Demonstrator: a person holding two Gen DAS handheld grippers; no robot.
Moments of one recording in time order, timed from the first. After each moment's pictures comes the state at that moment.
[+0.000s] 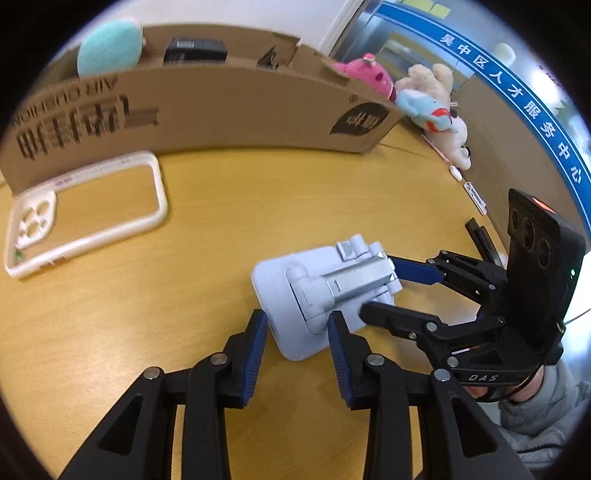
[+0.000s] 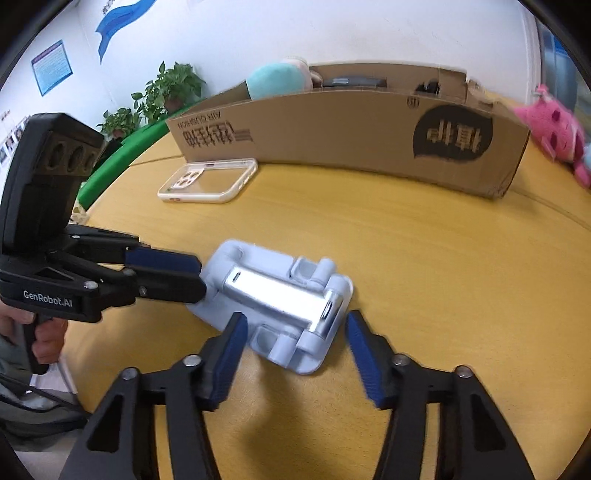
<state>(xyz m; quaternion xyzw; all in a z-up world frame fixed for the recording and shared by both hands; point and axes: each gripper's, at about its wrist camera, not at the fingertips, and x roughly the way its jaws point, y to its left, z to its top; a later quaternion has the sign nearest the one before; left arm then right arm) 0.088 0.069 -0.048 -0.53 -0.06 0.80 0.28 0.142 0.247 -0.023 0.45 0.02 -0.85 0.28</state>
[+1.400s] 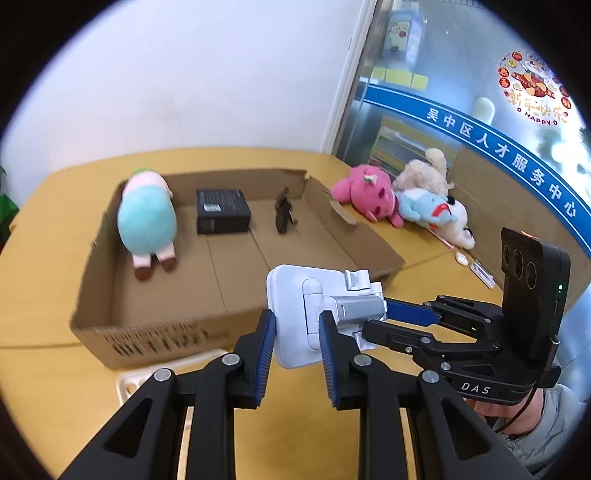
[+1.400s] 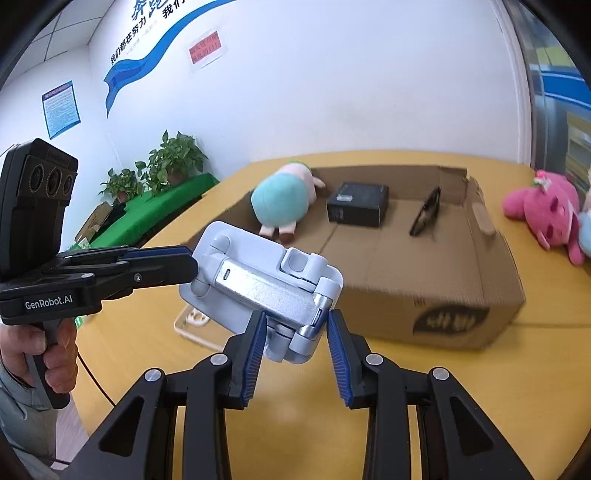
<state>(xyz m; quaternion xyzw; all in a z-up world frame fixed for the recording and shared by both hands) 0.041 0.028 0.084 -0.35 -0.03 0.90 0.25 0.083 0.221 0.083 0.33 -0.02 -0.90 0.28</state>
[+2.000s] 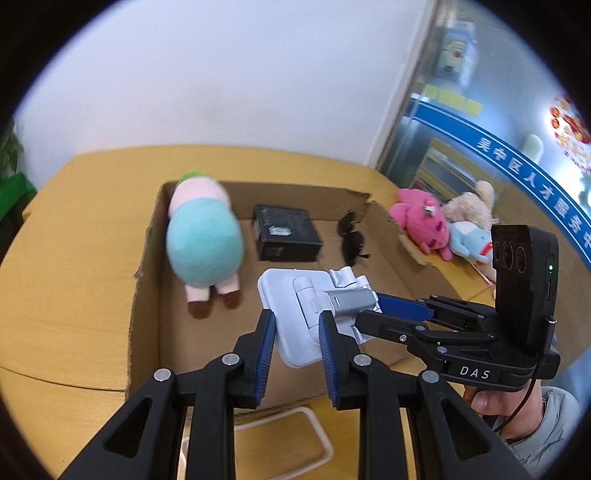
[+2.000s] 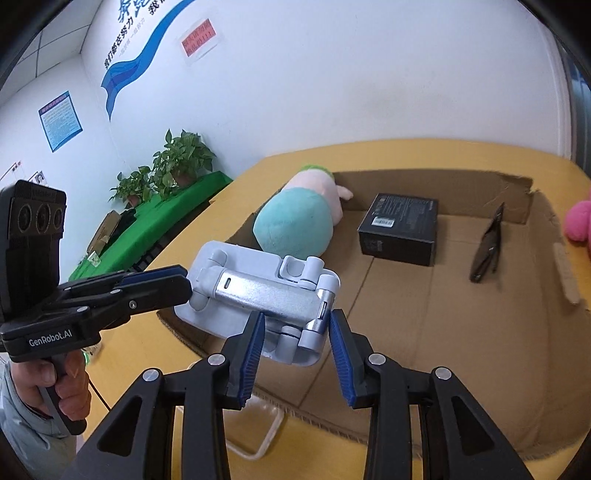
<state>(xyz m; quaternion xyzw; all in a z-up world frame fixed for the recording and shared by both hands) -0.053 -0.040 0.070 -0.38 -0.07 0.90 0.20 -0.048 0.159 0.074 0.38 -0.06 -0.87 0.32</state>
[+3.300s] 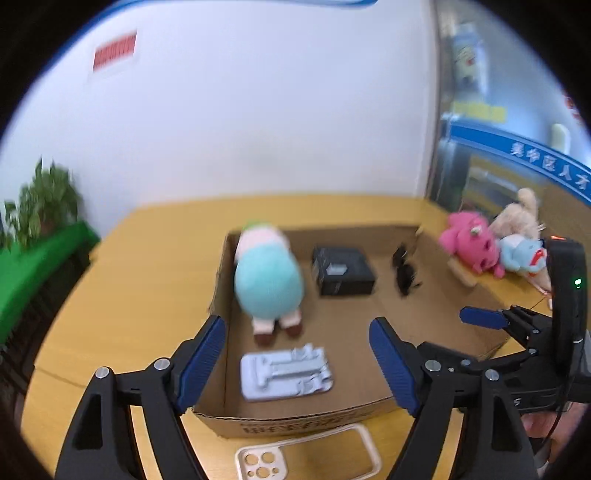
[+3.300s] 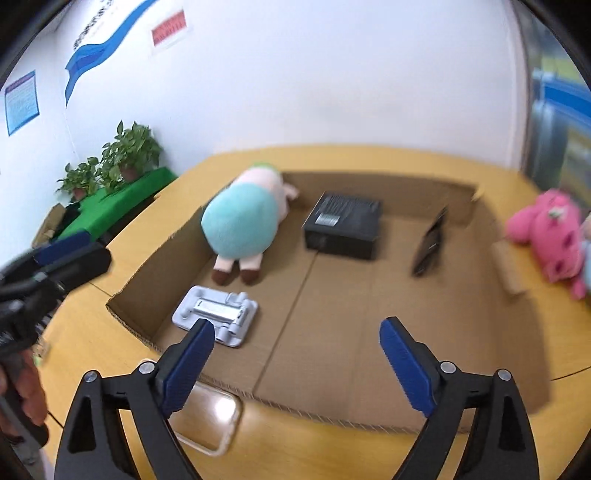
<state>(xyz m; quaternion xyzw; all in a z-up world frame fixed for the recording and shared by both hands) -0.003 -0.029 0.103 -0.27 0.01 0.96 0.09 -0.020 0.160 0.084 0.36 0.01 -0.91 0.19</state>
